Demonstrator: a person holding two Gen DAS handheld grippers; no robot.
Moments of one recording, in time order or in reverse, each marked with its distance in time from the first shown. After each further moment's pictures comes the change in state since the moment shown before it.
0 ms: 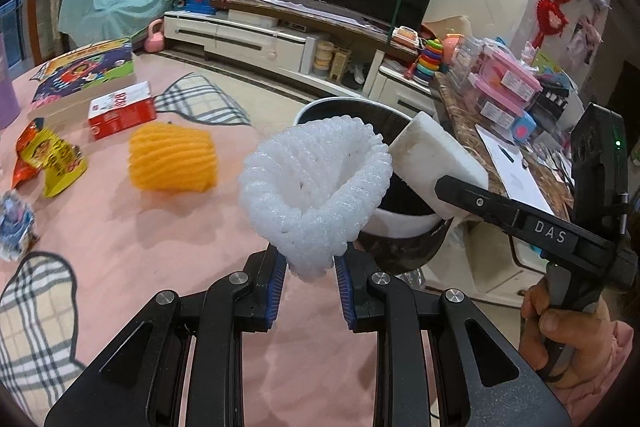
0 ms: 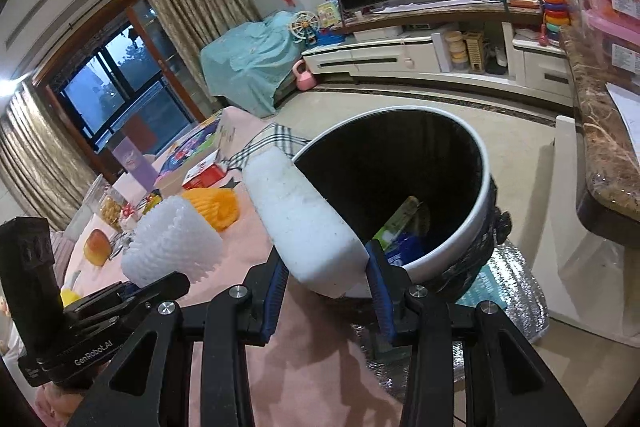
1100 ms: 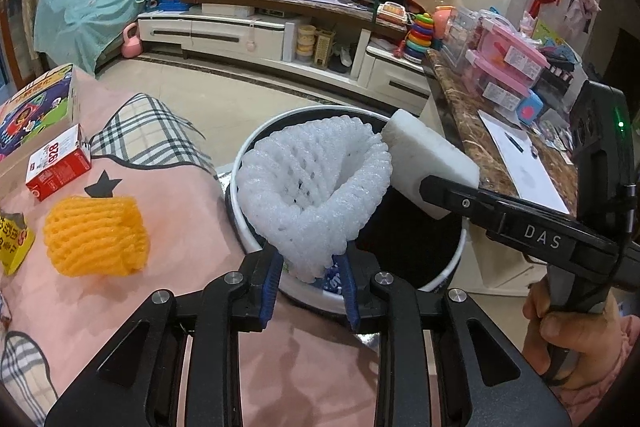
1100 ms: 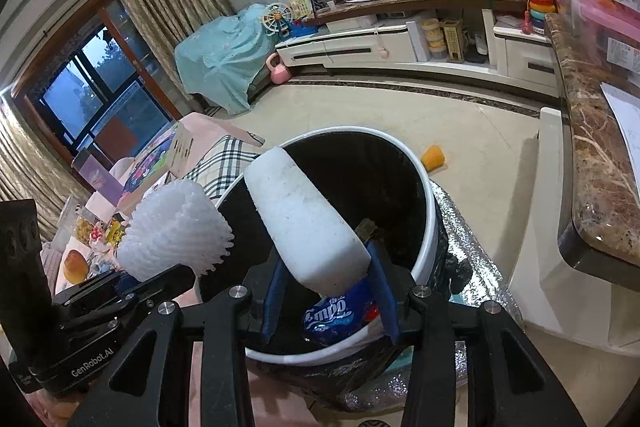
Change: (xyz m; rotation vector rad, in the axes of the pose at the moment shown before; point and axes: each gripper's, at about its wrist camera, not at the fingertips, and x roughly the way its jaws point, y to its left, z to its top) left arm 0.066 -0.038 0.049 0.085 0.075 0.005; right arm 0.026 -0.045 0.039 0.038 0.047 -0.054
